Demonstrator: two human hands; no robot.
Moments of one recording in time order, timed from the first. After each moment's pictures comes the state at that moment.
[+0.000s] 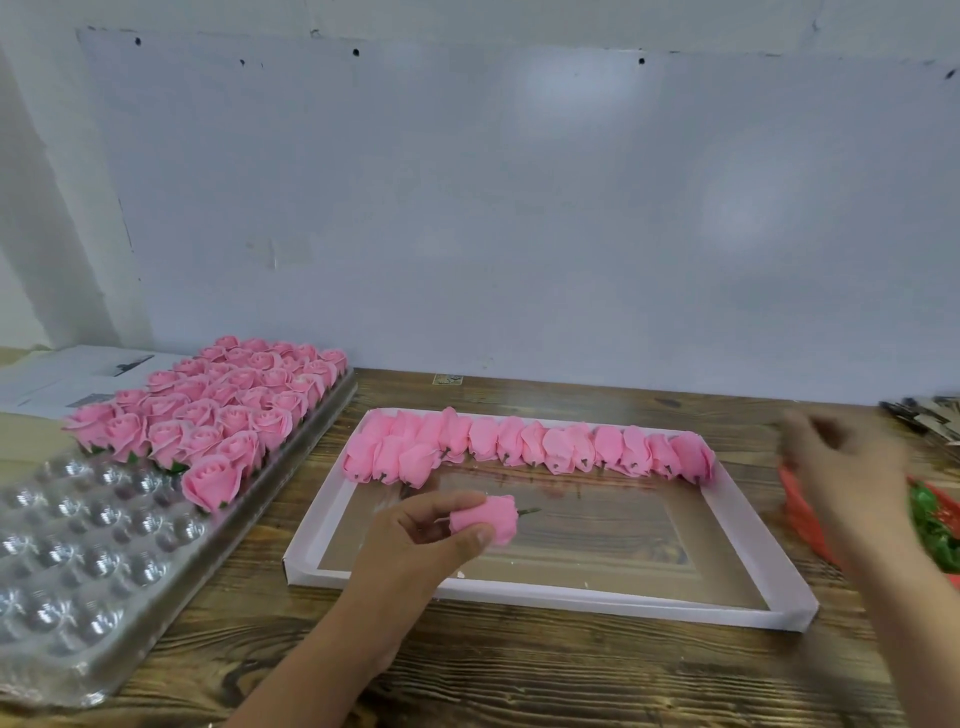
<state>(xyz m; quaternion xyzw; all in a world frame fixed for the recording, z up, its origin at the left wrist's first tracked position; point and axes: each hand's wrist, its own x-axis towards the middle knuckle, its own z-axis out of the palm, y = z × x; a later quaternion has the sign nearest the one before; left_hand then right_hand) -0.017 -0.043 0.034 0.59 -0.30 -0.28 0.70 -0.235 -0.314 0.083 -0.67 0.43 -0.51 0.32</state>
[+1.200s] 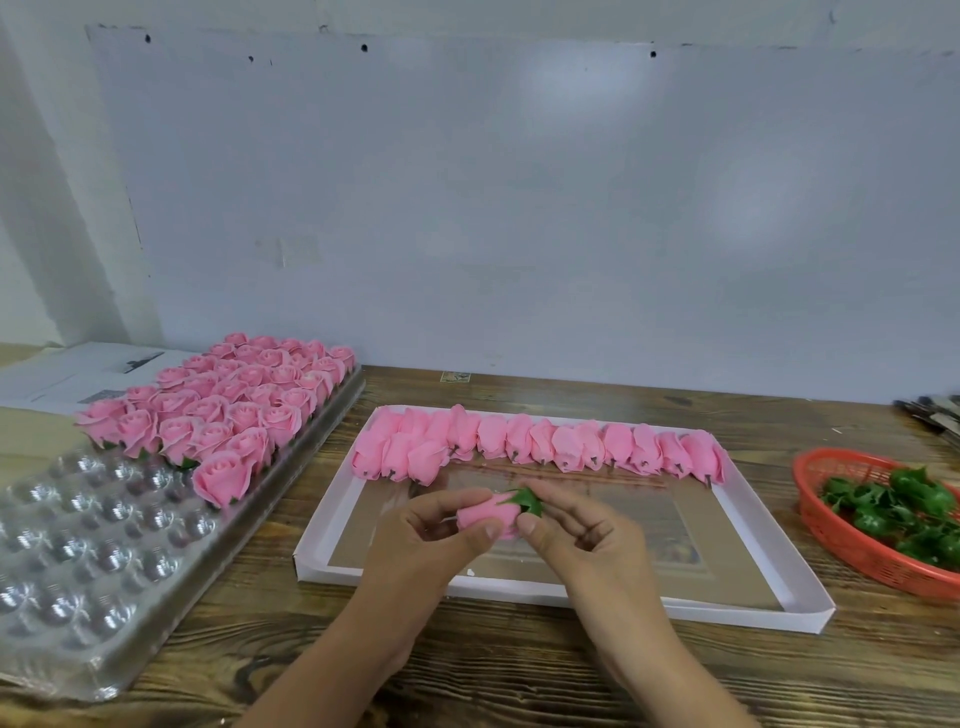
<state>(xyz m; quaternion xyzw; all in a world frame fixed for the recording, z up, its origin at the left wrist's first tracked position) -0.017 -0.044 0.031 0.57 -0.28 -0.29 0.71 -0.133 -0.163 0.024 -0.61 0.17 -0.37 0.68</state>
